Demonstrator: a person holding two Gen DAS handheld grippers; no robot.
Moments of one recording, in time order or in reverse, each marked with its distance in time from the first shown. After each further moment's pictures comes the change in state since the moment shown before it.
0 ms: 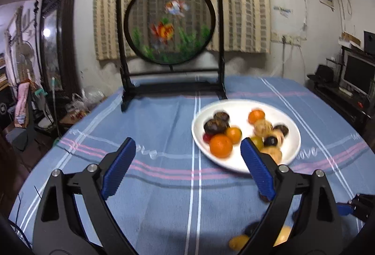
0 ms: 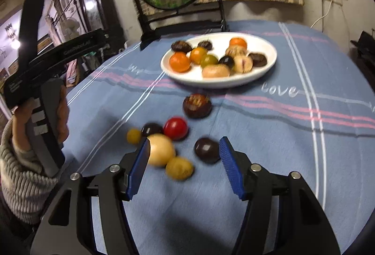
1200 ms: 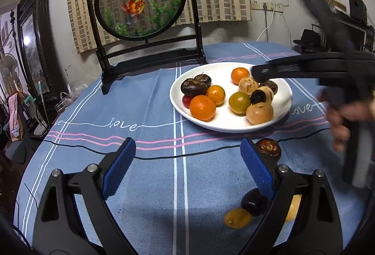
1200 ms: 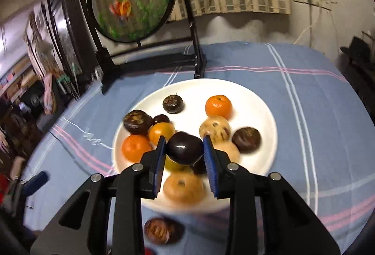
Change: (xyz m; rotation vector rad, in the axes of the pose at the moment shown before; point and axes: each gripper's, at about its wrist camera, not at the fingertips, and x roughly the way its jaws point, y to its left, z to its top) left arm 0.018 -0.027 -0.031 0.140 0.114 -0.040; right arm 0.096 -0.041 0.143 0.062 -0.057 -0.161
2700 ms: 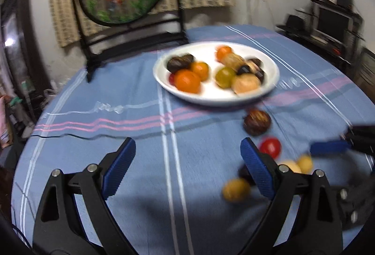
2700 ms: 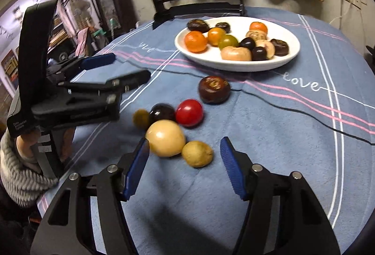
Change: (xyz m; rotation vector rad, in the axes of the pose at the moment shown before) left arm -0.002 0.005 -0.028 0.073 0.087 -0.146; right arm -0.083 0.033 -0.143 -0.152 0.154 0.207
